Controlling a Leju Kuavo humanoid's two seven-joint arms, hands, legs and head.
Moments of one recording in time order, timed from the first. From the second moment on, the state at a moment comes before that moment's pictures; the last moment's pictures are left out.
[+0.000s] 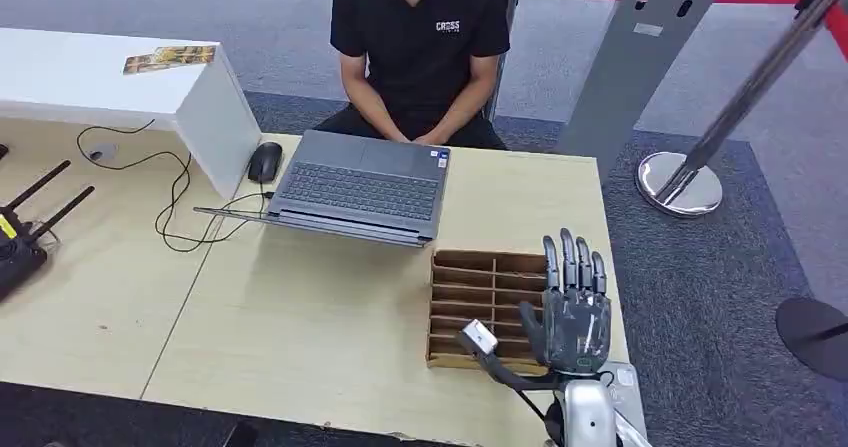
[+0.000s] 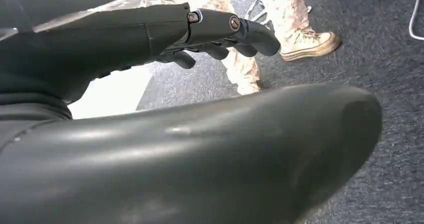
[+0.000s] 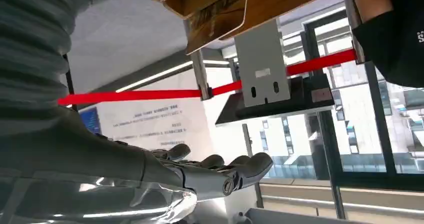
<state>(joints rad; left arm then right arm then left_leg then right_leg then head) -0.01 0.04 -0.33 -0.39 -0.61 0.70 0.61 -0.09 -0.23 0.58 -1.48 1.52 -0.70 0.70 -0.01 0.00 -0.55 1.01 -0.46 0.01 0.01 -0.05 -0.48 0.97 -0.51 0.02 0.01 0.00</state>
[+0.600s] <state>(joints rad) -0.01 0.04 -0.34 -0.39 -0.61 0.70 0.61 -0.08 -0.22 0.56 -1.48 1.53 -0.70 0.70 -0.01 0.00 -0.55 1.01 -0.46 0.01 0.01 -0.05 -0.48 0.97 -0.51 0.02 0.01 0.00</state>
